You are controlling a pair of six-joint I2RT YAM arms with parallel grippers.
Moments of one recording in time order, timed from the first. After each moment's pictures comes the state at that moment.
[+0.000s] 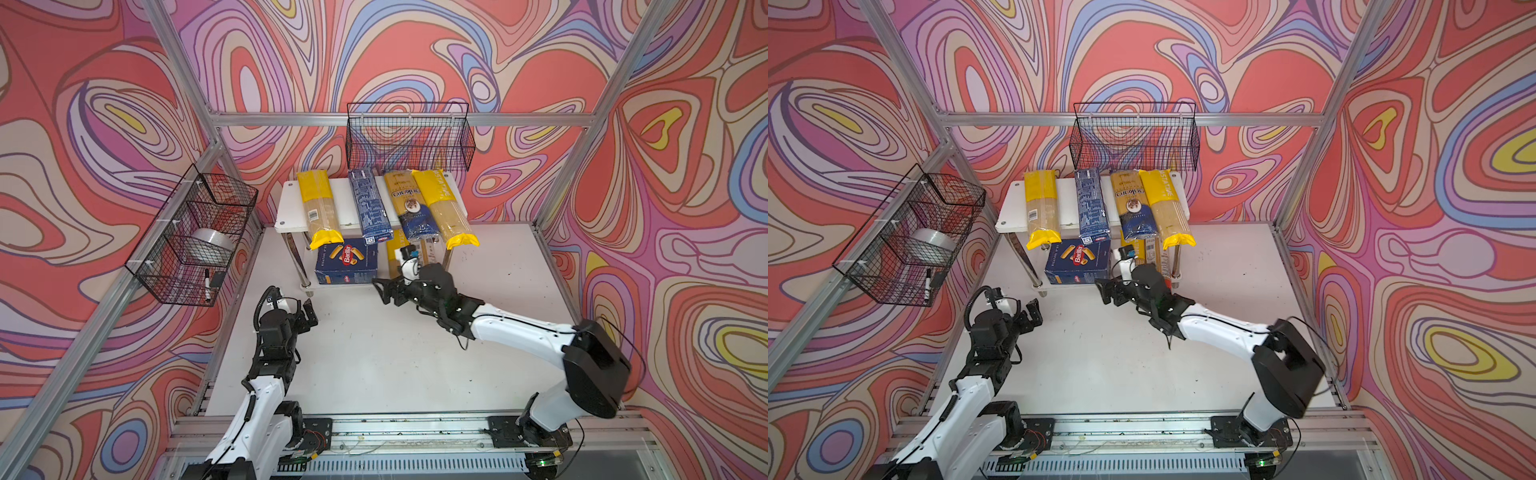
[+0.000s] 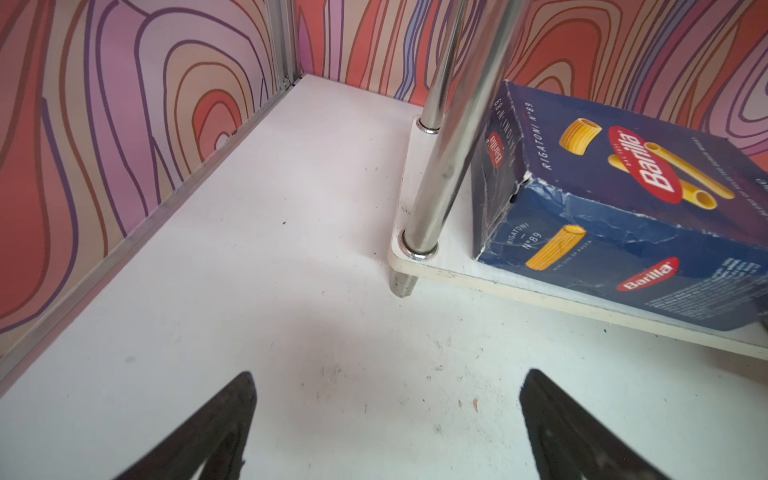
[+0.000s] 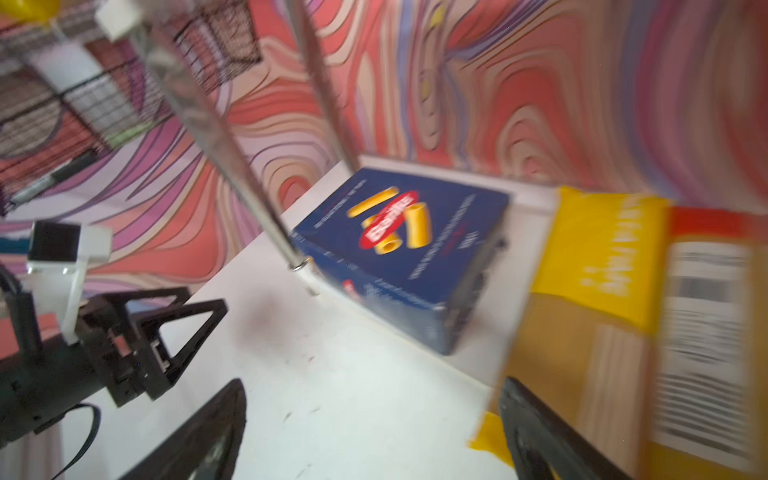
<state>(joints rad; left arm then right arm) 0.05 0.85 0.25 0.21 -0.09 -0.22 0.77 1.49 1.00 0.24 0.08 0.29</state>
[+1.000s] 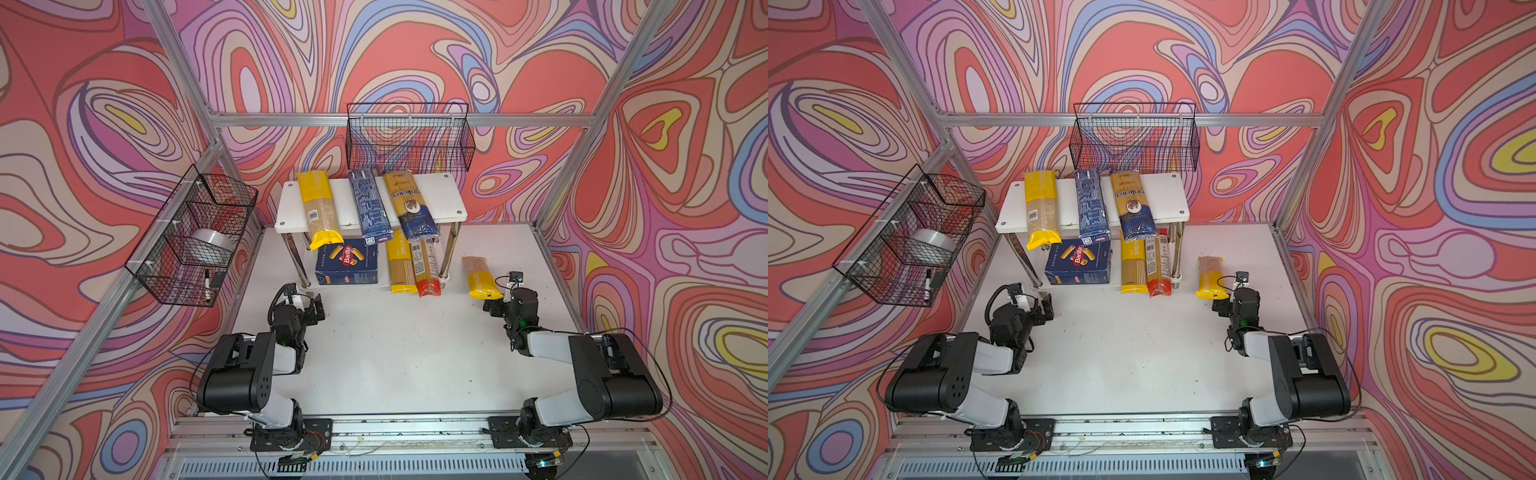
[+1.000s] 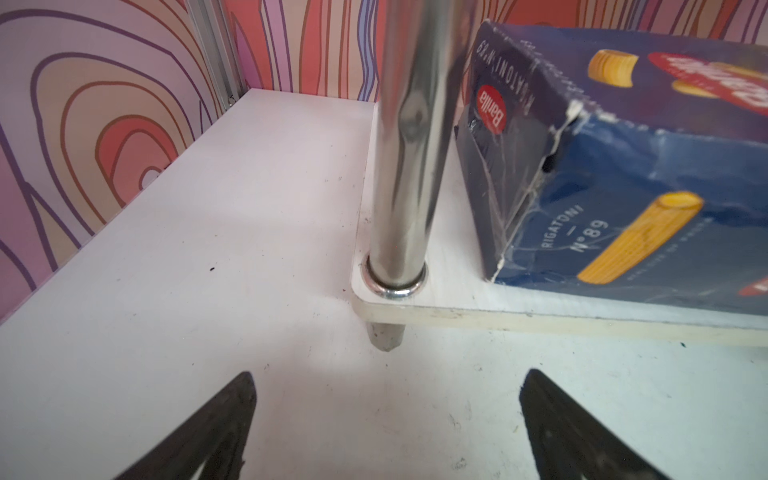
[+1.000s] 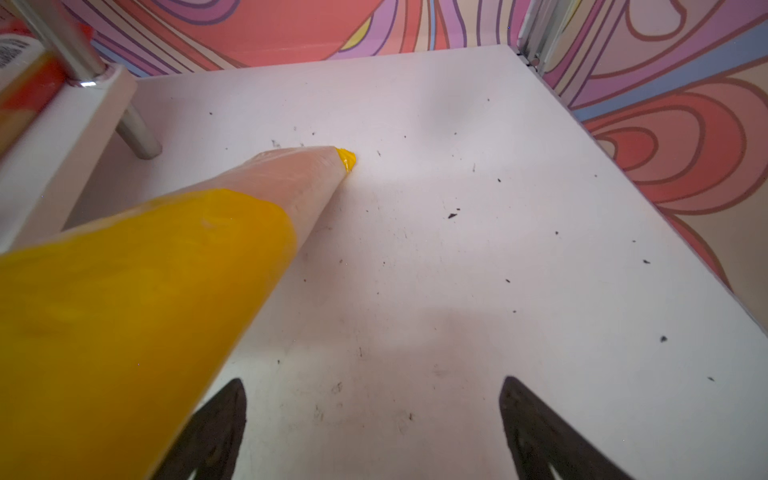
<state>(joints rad) 0.05 1.53 0.23 0.99 -0.01 -0.10 0.02 1.47 0.41 0.58 0.11 0.10</state>
